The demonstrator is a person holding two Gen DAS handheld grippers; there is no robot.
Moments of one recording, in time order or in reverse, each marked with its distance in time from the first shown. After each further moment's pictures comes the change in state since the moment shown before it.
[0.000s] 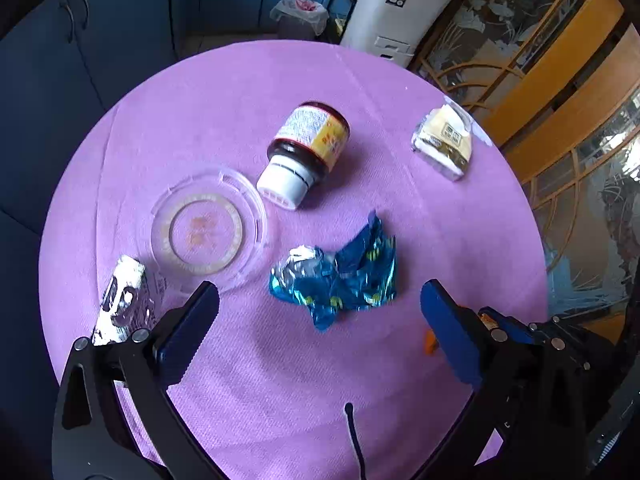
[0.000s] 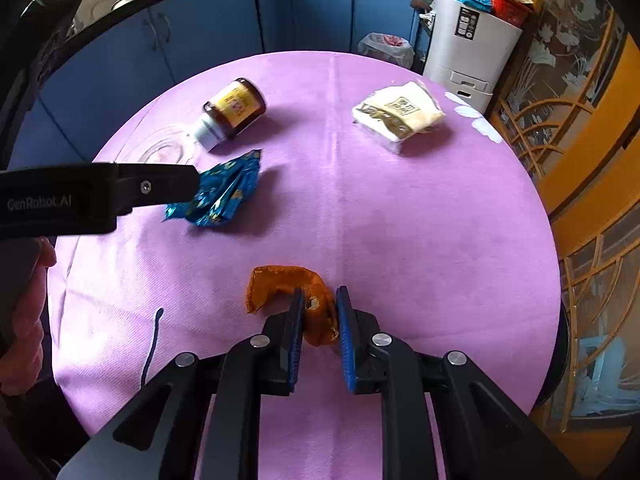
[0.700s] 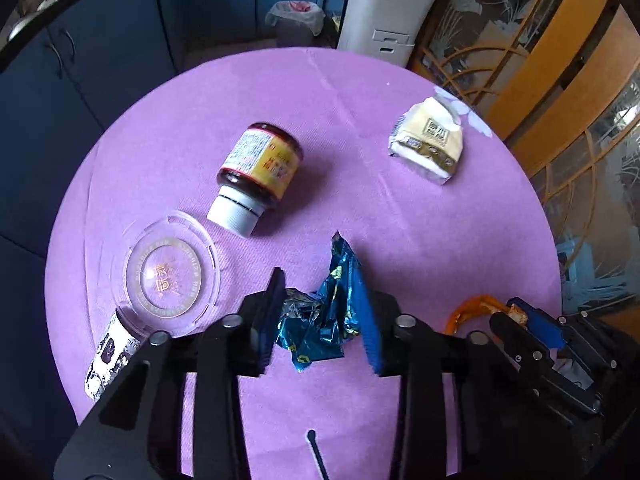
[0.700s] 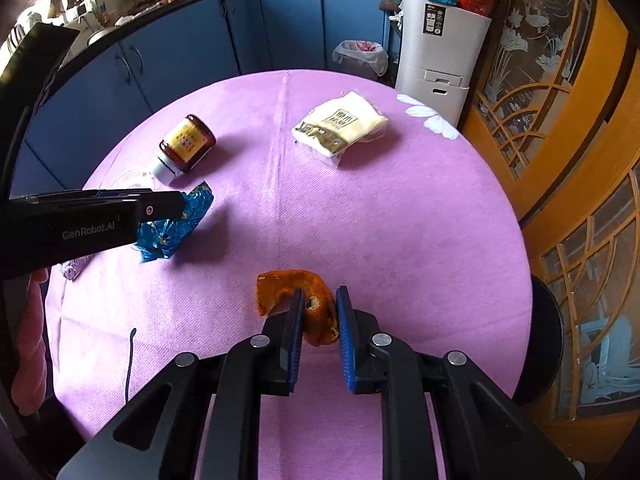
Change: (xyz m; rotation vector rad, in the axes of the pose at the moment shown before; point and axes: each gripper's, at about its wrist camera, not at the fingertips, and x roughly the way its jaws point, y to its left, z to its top) left arm 0.007 -0.045 0.009 0.082 -0.003 0.096; right arm -0.012 -0.044 0.002 0.092 -0.048 -0.004
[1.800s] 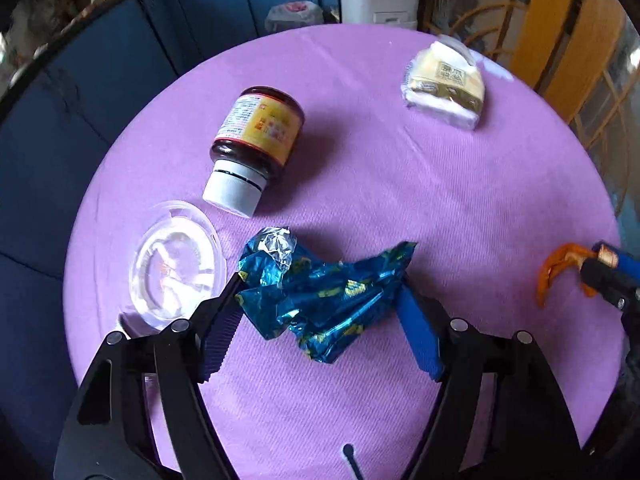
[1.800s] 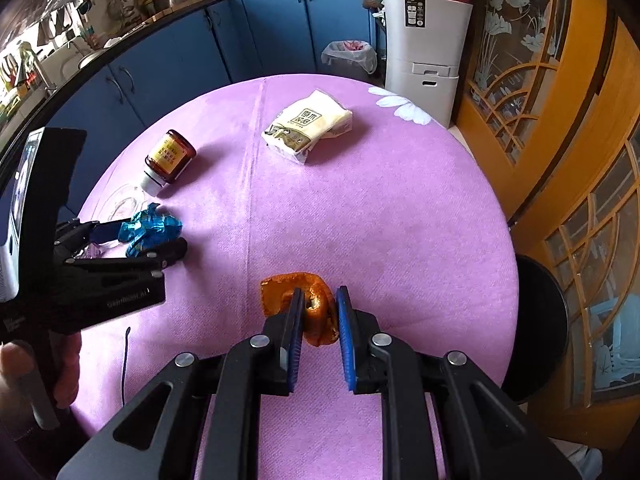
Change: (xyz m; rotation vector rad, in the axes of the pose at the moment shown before) left arm 0.030 -0.001 -0.020 0.121 -0.009 0.128; right arm -0.004 -0.030 -0.008 0.070 -0.012 0.031
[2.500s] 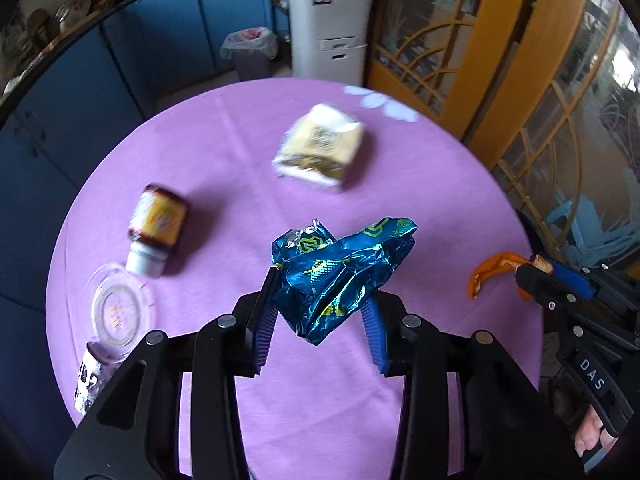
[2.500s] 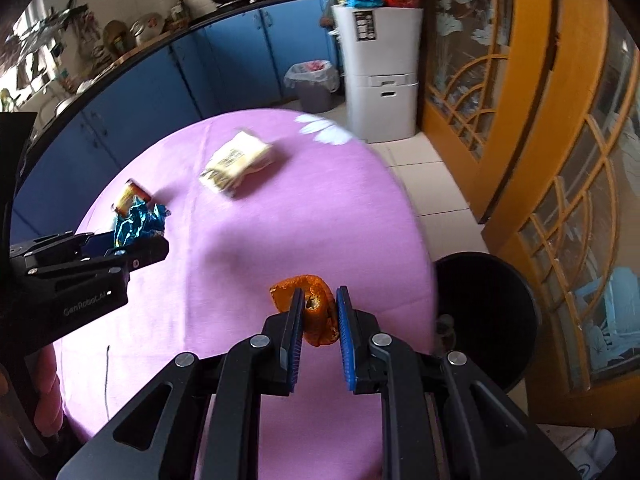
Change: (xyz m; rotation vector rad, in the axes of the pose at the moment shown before) left arm -0.043 -0.088 0.035 0.088 -0.060 -0.108; right arm -0.032 -0.066 -0.004 0.124 -0.084 -0.048
